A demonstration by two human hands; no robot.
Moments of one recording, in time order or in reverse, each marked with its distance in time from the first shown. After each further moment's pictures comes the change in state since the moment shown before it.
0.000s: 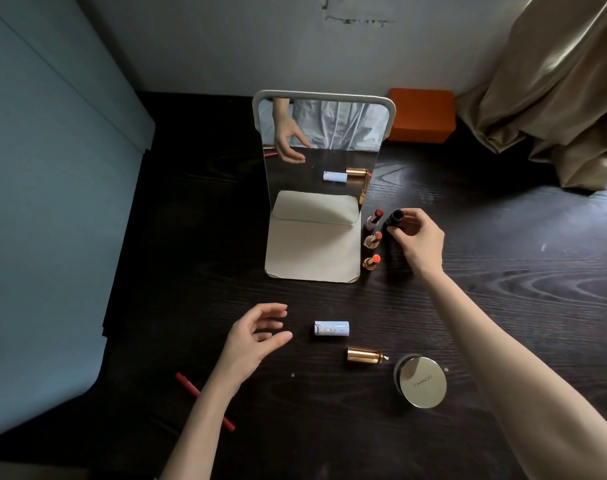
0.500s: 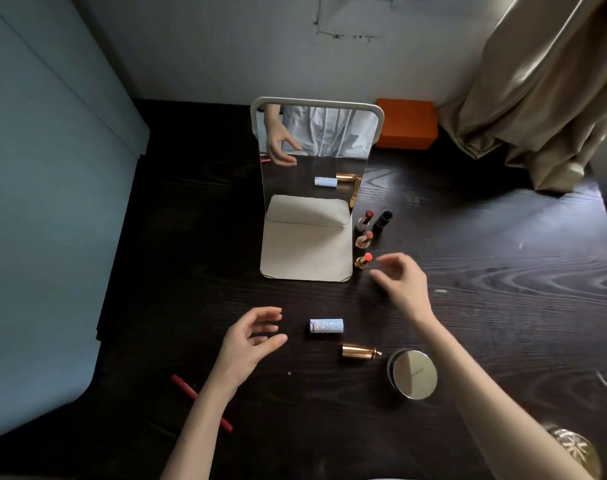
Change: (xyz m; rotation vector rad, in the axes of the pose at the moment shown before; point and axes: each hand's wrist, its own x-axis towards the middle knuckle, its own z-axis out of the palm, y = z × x) left_hand -0.008 -0.007 -0.003 -0.025 -0.010 0.037; right_hand -0.073 0.007 -0.008 -0.095 -0.108 0.032
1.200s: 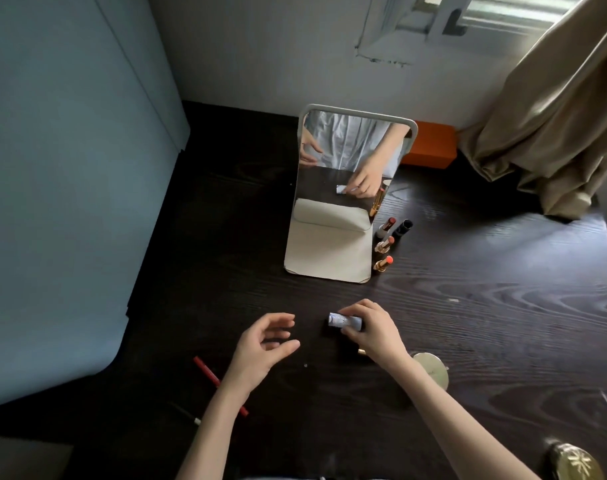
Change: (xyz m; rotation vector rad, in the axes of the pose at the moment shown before) left_hand -0.028 -0.018 -0.011 -0.065 0.015 0.018; right_hand -0.073 -0.007 0.053 -0.406 -0.380 -0.203
